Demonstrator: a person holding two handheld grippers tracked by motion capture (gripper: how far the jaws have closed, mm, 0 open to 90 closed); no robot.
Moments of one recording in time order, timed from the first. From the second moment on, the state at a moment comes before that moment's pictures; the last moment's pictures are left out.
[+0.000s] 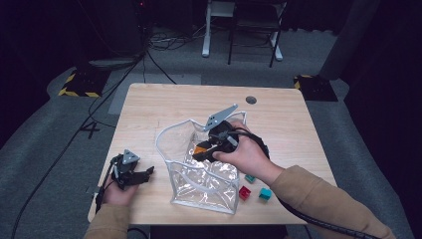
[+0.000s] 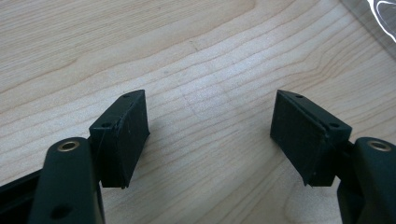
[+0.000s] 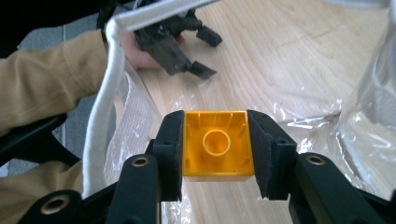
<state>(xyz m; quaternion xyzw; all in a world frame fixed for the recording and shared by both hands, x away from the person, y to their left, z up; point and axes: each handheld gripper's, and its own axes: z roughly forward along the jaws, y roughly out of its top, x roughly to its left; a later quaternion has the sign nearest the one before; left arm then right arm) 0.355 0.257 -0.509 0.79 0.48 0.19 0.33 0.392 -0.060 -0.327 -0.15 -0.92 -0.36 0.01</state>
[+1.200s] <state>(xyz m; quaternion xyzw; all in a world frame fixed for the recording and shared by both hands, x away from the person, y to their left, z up) 0.355 0.257 -0.509 0.79 0.48 0.19 0.33 0.387 -0.133 -0.274 -0.18 -0.88 -0.43 -0.05</state>
